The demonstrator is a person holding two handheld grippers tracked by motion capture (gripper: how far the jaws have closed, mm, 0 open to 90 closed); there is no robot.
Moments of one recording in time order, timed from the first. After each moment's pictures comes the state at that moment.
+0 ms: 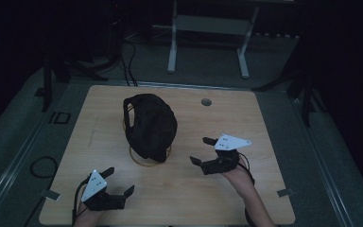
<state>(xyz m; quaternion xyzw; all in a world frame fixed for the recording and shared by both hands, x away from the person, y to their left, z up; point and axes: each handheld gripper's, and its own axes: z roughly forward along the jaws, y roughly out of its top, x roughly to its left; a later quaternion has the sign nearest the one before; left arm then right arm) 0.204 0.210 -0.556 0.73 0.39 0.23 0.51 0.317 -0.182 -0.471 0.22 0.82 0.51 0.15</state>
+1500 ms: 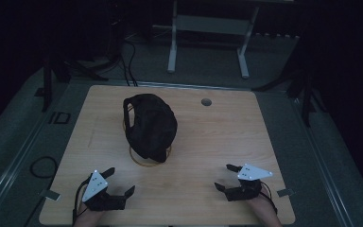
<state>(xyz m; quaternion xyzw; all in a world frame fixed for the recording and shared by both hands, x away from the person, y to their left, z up) 0.204 0.209 -0.556 0.73 0.39 0.23 0.51 0.273 -0.265 -0.548 0.26 0.83 0.47 0.16</state>
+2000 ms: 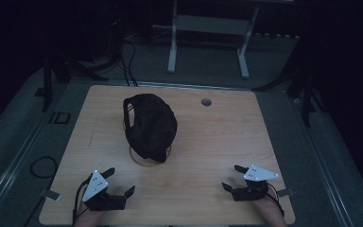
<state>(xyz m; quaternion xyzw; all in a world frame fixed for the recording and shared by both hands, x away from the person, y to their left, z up) 0.204 0.209 -0.557 0.73 0.39 0.23 0.51 0.274 -0.286 -0.555 0.28 0.83 0.44 0.18</state>
